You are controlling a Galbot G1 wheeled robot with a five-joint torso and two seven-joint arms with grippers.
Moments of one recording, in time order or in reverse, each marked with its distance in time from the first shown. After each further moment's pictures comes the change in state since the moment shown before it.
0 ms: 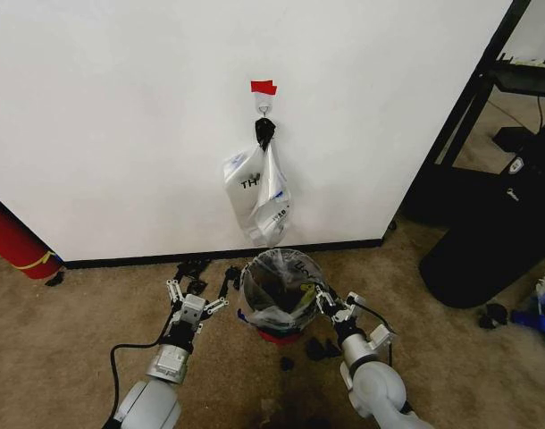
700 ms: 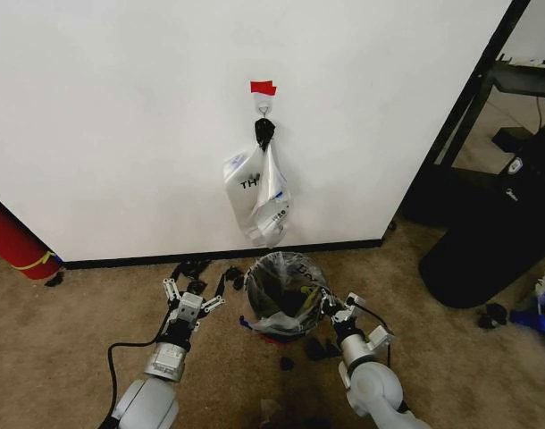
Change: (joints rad) left arm -0.016 0.001 0.004 0.011 0.001 0.017 -0.007; right arm 0.017 0.015 -0.005 -0.037 -0.006 0.015 0.002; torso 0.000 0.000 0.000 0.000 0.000
